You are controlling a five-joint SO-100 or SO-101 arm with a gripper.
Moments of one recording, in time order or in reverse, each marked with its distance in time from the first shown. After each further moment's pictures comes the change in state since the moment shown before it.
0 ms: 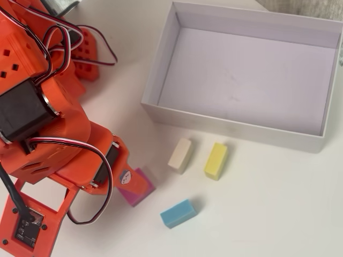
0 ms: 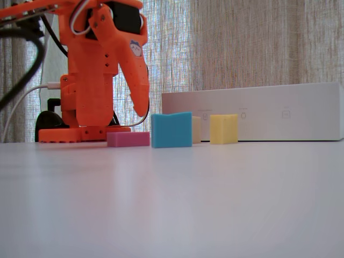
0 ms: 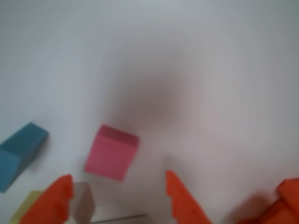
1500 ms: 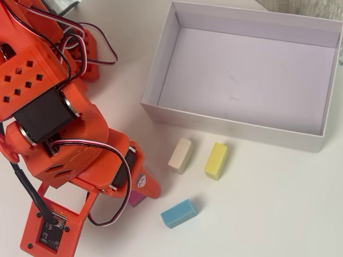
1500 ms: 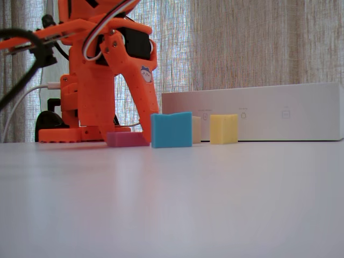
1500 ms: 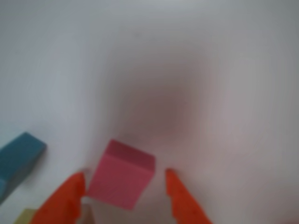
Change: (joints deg) arm -1.9 -5.7 5.6 -13.6 1.1
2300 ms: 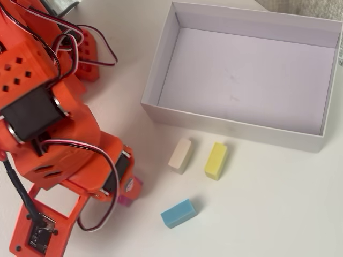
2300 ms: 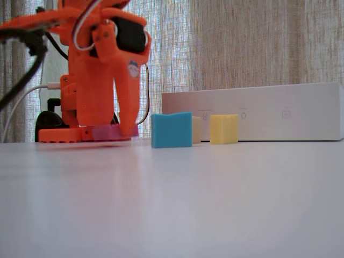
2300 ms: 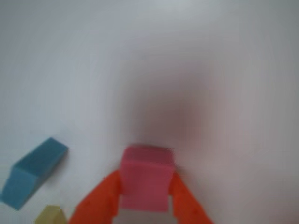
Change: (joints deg) arm 1.3 7.1 -1.0 2.3 0.0
